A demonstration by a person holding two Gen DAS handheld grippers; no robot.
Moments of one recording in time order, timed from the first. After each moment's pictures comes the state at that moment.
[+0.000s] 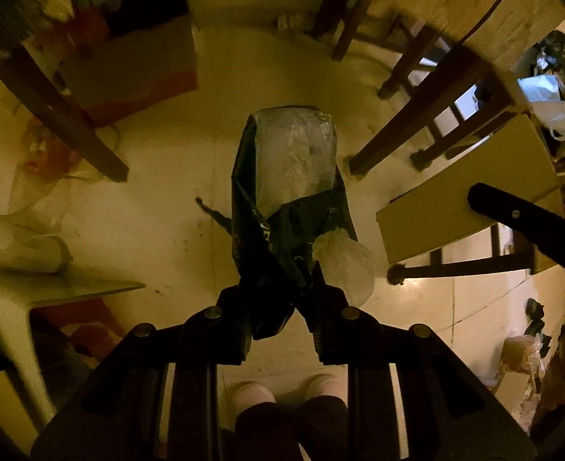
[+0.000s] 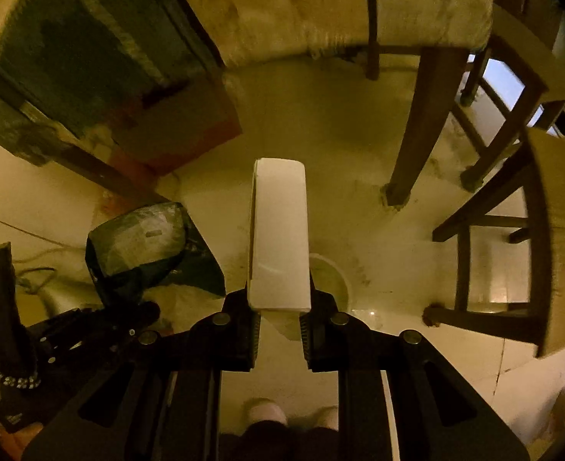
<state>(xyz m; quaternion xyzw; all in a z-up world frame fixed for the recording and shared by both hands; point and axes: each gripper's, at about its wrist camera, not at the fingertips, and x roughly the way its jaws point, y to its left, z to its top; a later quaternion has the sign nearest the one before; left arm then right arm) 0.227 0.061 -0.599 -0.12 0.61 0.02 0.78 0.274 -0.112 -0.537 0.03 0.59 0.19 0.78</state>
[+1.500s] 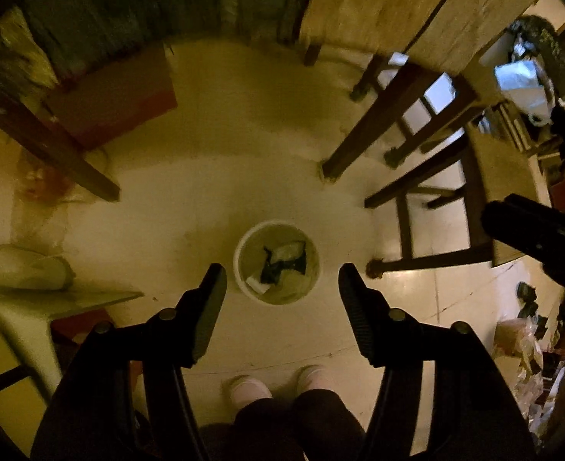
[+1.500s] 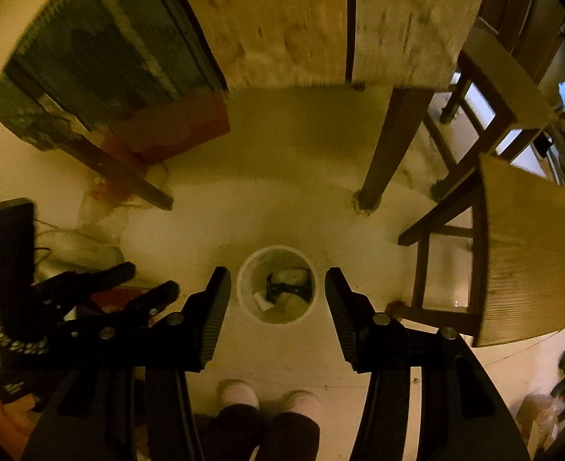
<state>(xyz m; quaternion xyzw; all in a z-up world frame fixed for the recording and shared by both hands) 0.236 0.029 -0.506 -0.10 0.60 -0.01 0.79 0.265 -0.129 -0.458 -0.02 0.59 0.18 0.78</state>
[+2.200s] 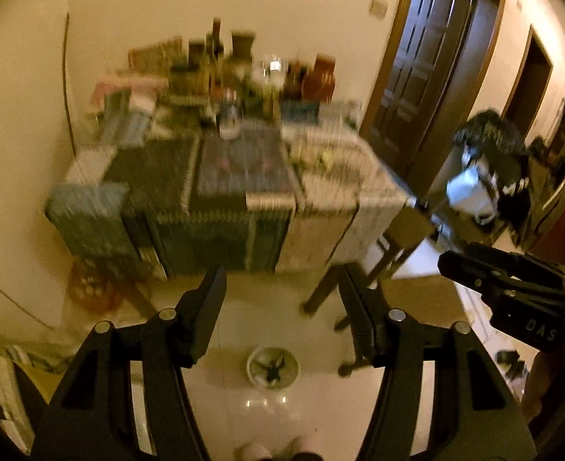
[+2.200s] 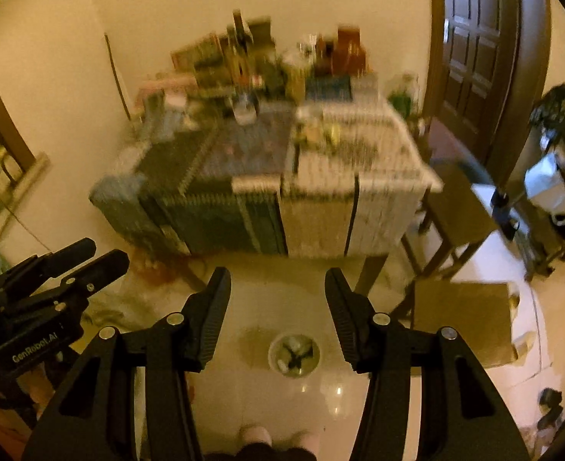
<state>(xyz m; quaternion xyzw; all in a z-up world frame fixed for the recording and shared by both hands) 0.161 0.055 -0.149 -0.09 0.37 -0.01 0.93 0.199 -0.125 -0.156 -0.01 0.42 0.20 0.88</state>
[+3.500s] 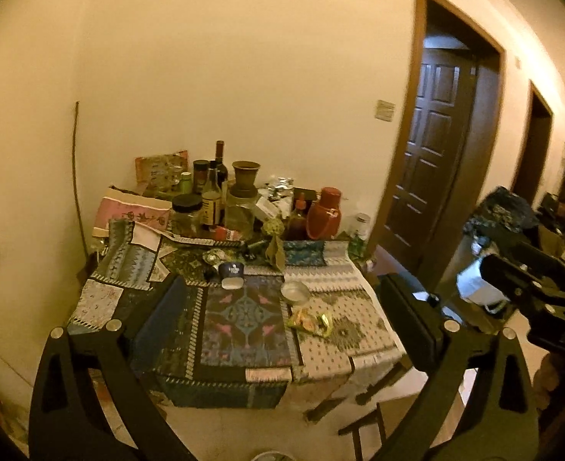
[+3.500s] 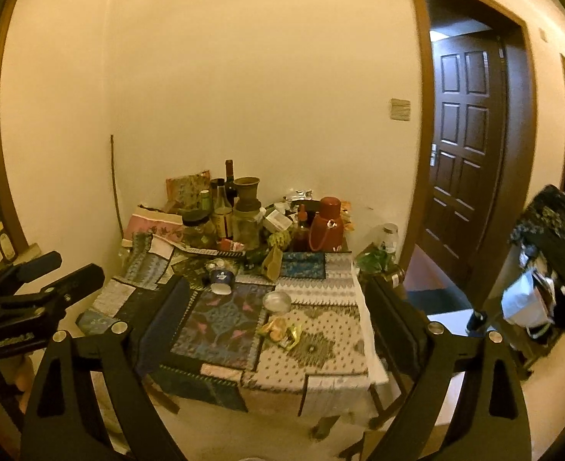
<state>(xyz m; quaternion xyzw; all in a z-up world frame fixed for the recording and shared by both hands) 0.281 0.055 -0.014 -0.08 0.22 0.04 0.97 0.294 -0.144 -0.012 -0.03 0.22 0.19 0.96</state>
